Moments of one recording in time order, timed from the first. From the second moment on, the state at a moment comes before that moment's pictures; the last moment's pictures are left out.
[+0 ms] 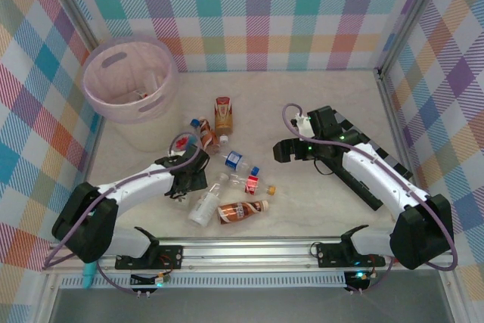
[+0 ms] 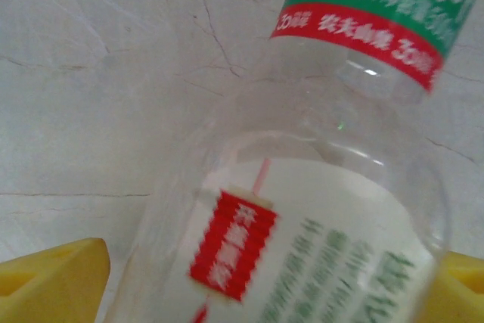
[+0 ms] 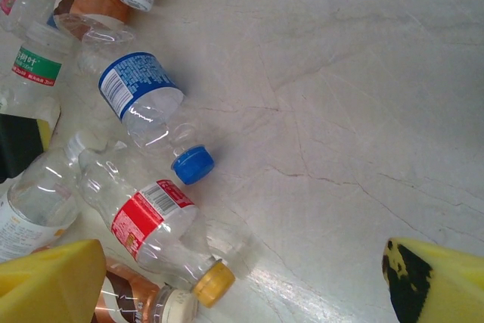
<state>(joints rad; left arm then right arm) -0.57 1.37 0.69 -0.65 -0.31 -0.78 0.43 1.28 0.99 -0.67 -0.32 0.23</state>
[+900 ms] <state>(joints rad) -0.60 1.31 1.15 -0.98 -0.22 -0.54 0.43 1.29 0.98 -0.66 -0.32 0.23</state>
